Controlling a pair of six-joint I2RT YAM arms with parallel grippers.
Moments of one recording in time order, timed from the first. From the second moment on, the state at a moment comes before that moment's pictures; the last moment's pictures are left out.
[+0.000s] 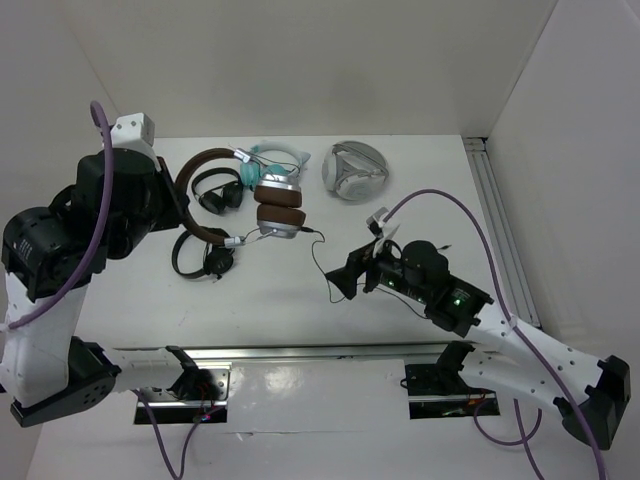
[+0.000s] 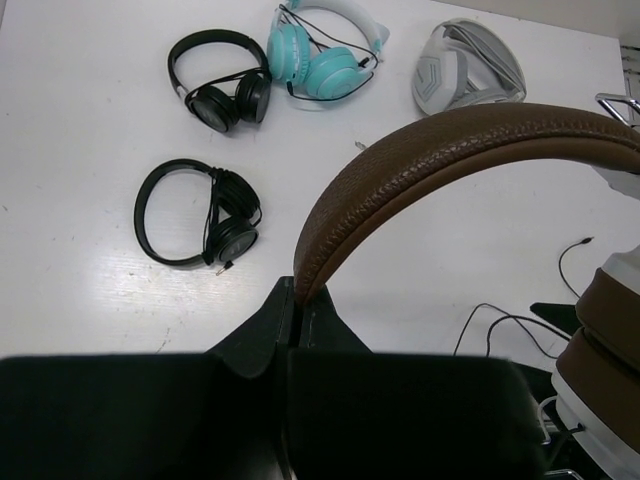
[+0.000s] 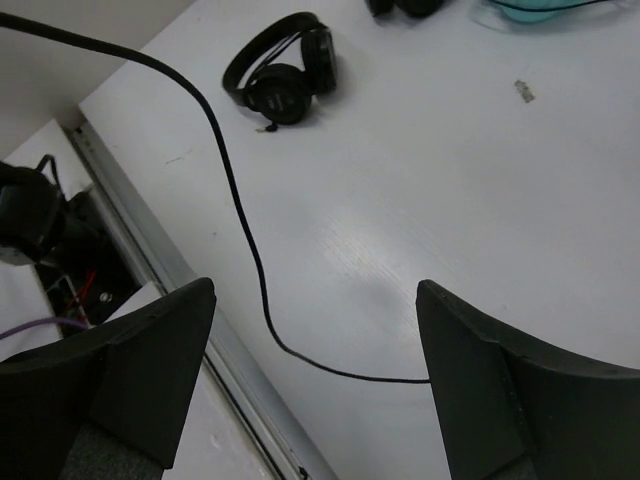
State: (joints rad) left arm -0.67 1.23 2.15 -1.48 -0.55 -0.58; right arm 0.84 0.81 0.66 -0.08 -0.06 0.29
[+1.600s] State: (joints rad) left arm -0.81 1.29 1.40 -1.02 -0.34 -0.26; right arm 1.09 0.93 1.25 -0.76 0.44 0.19
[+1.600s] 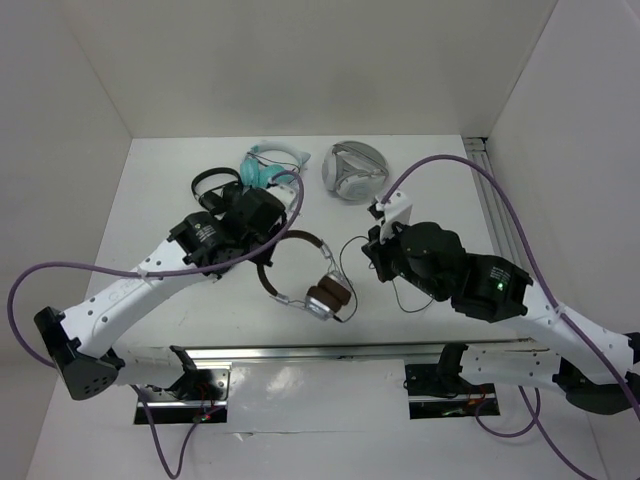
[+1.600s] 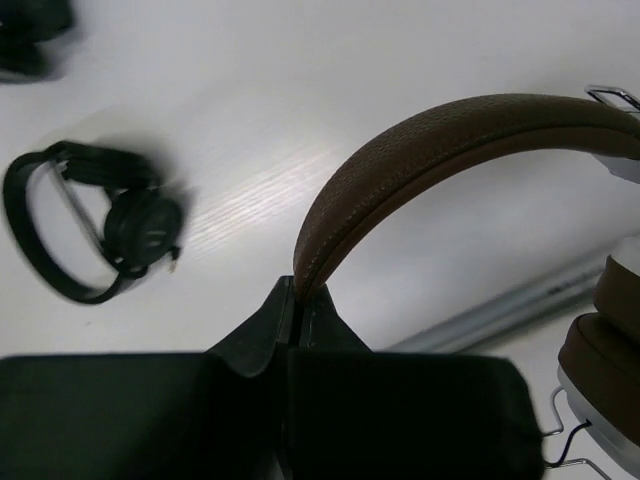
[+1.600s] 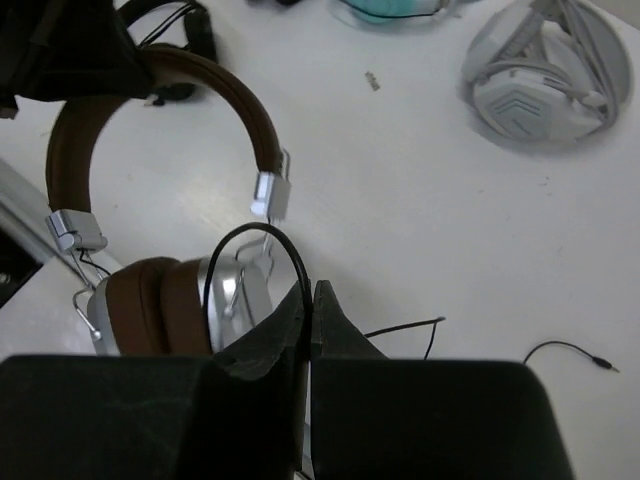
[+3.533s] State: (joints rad) left arm -1.08 0.82 1.46 -0.86 -0.66 -0.68; right arm 1.07 1.02 0.44 0.38 0.00 0.23
